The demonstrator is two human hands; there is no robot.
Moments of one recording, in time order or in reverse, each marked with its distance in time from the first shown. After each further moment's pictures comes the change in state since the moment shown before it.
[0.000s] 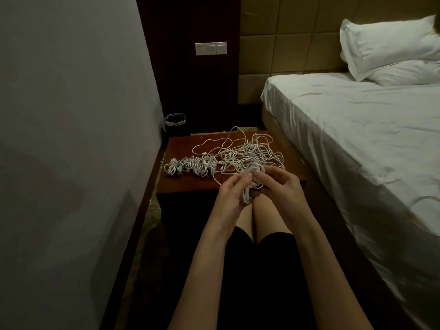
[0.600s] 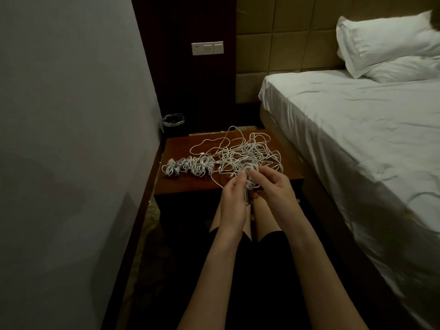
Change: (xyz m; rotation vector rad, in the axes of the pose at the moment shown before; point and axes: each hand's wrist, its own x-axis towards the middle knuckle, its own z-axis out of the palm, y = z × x) left_hand -0.003 -0.013 0.022 0.042 0.142 0.145; right_hand 0.001 0.003 0.003 -0.020 -0.048 0.015
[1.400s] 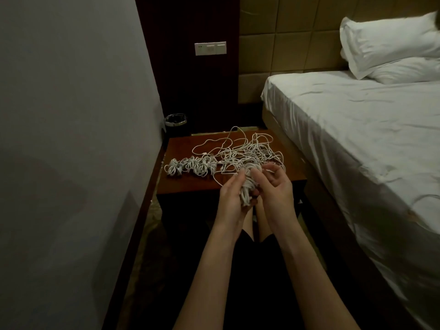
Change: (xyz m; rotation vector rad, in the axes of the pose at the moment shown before) left_hand 0.004 0.004 -0.007 -0.175 -0.031 -0.111; right_hand -0.001 0.005 0.022 0.217 0.265 -0.024
